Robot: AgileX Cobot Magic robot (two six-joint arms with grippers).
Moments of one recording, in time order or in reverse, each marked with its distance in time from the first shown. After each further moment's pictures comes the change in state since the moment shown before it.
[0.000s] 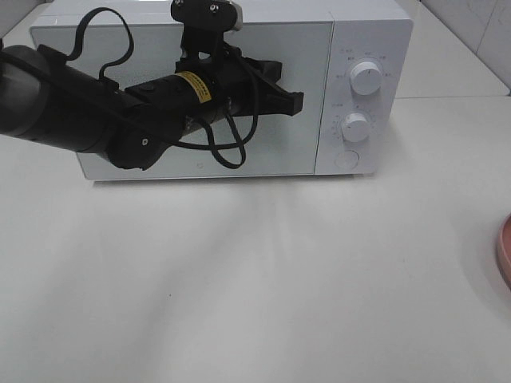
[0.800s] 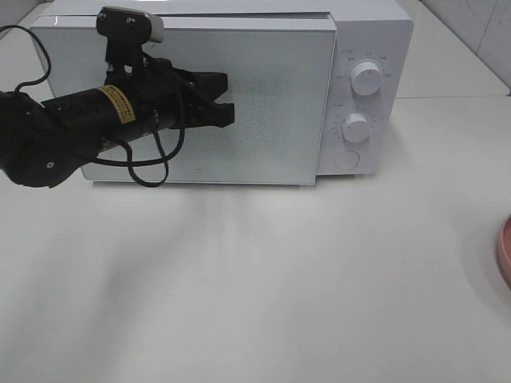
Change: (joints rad) left arm 0.150 -0.106 0.217 0.307 -0.138 -0.258; right arm 0.000 0.000 0.000 0.000 0.000 0.000
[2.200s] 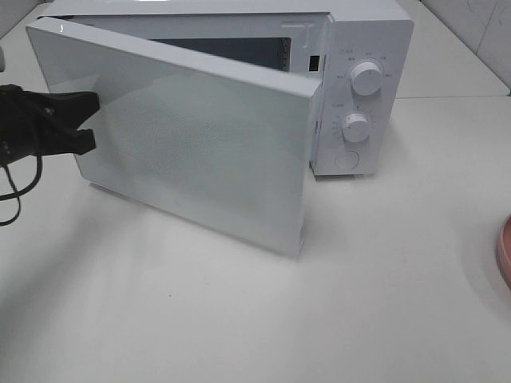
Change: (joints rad) left arm 0.402 -0.170 0.367 0.240 -0.239 -0.004; right arm 0.000 0.000 0.000 0.000 0.000 -0.001
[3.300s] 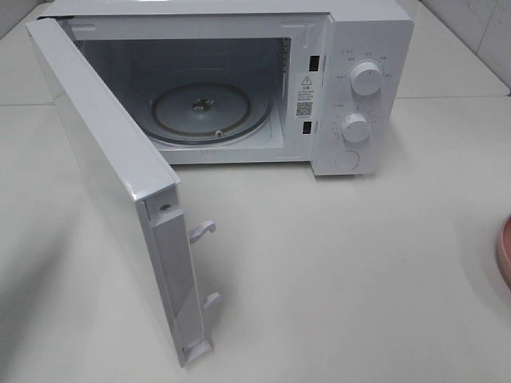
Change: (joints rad) left arm 0.065 -0.667 0.358 -0.350 0.305 0.212; right arm 0.000 0.000 0.000 -0.001 0.000 0.000
